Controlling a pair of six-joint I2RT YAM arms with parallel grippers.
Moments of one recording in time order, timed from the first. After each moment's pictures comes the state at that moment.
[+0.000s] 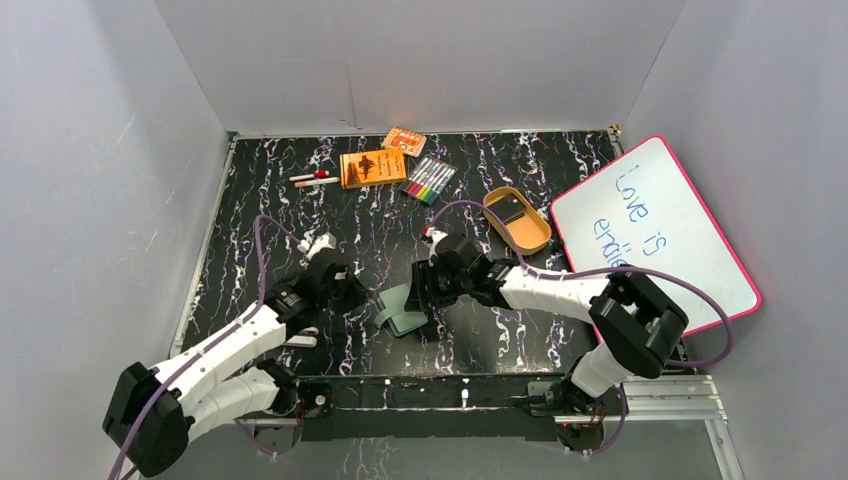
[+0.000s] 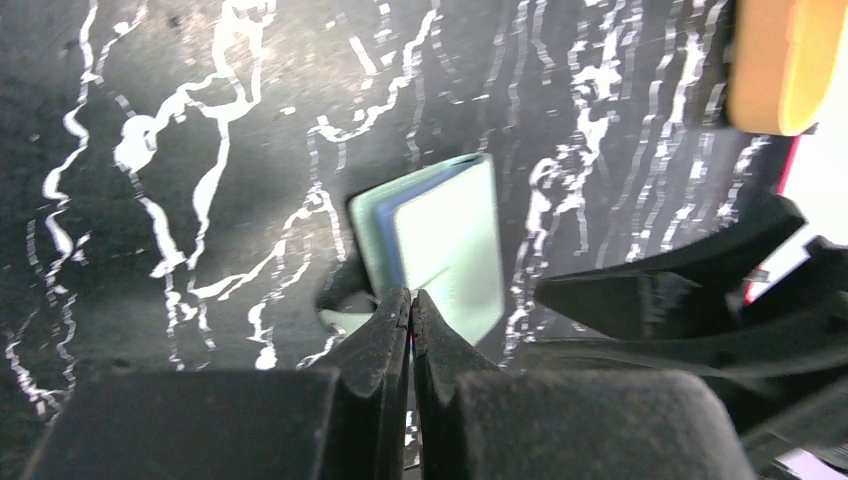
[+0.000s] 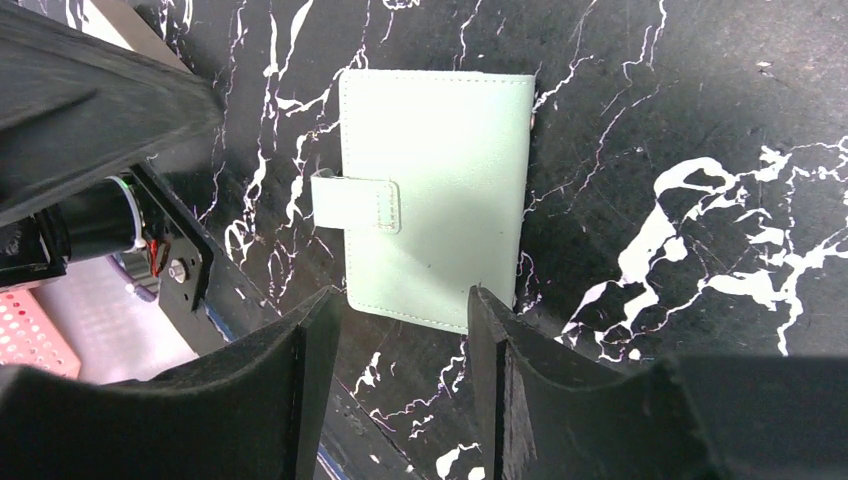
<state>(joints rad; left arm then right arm) -0.66 0.97 0.54 -0.42 -0.13 -1.01 0.92 1.52 0.80 -0.04 -0.26 0.65</state>
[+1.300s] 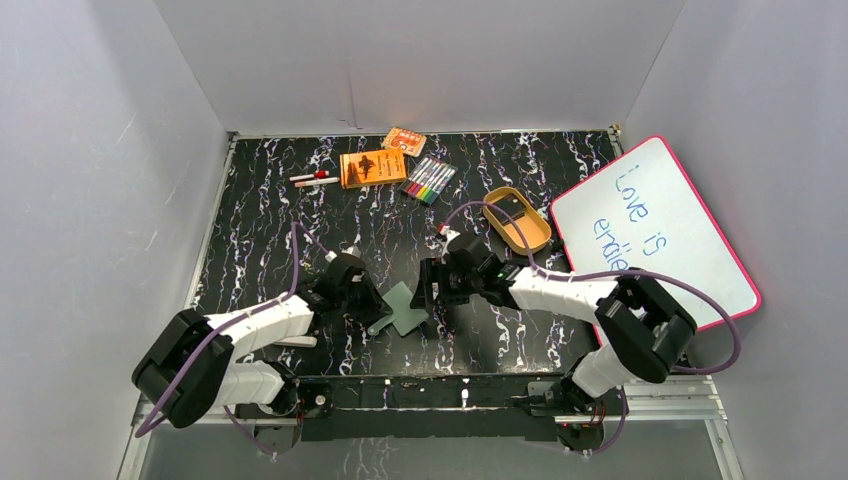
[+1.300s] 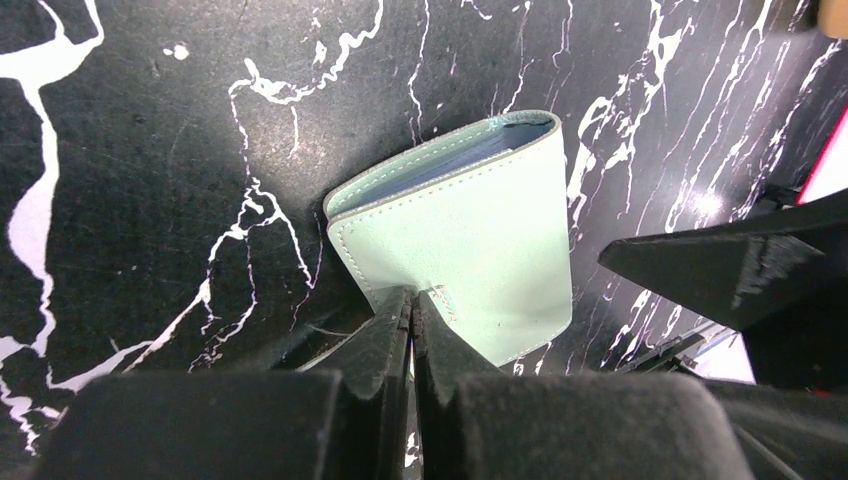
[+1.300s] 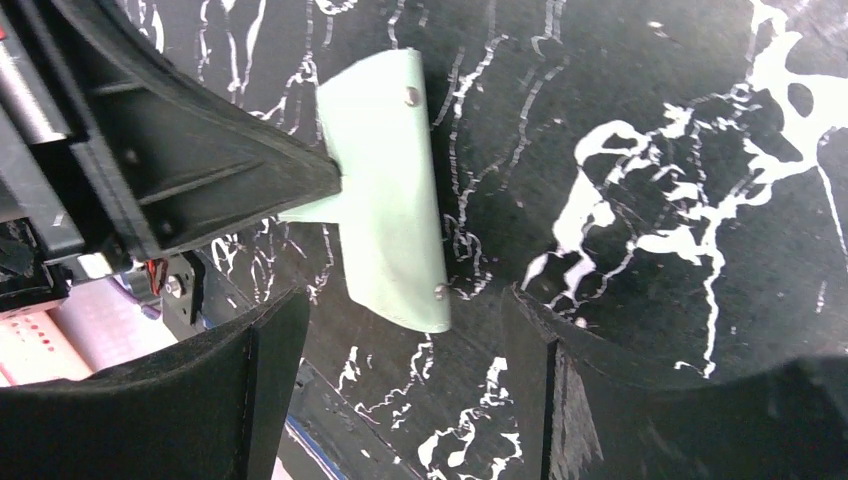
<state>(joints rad) -0.66 1.25 0.45 -0.10 0.09 -1.03 0.88 1.48 0.76 -0.04 -0.25 0.68</state>
